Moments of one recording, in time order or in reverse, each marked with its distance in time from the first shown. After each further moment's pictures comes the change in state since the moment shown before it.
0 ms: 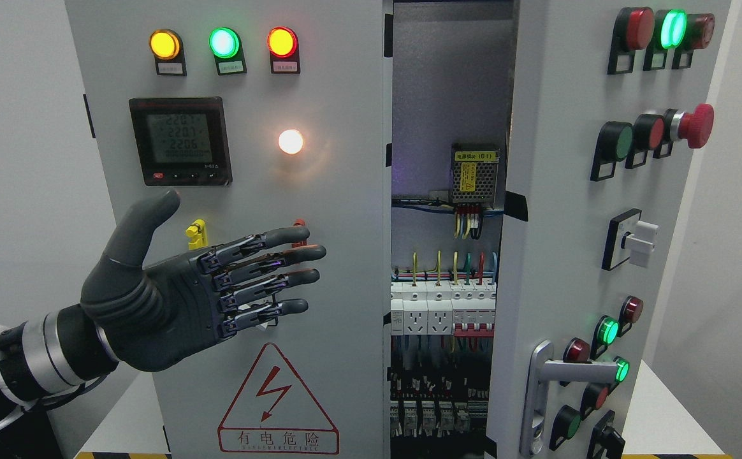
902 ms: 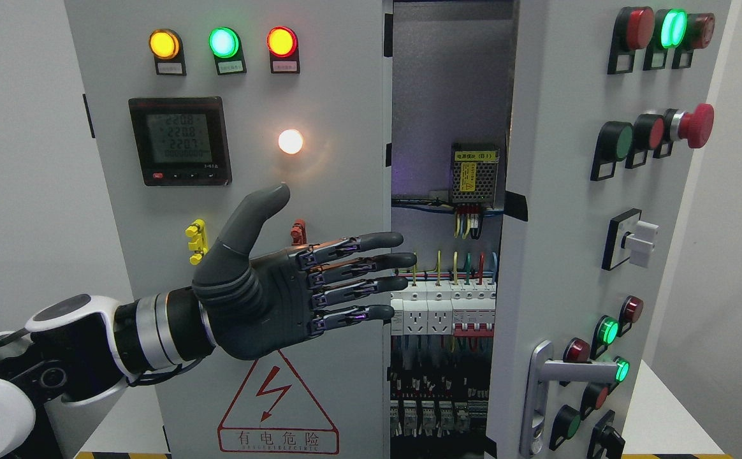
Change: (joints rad) left arm -0.086 -0.238 -0.060 0.091 0.013 0.039 -0.001; right arm 0.000 0.000 0.000 0.000 0.000 0.000 0.000
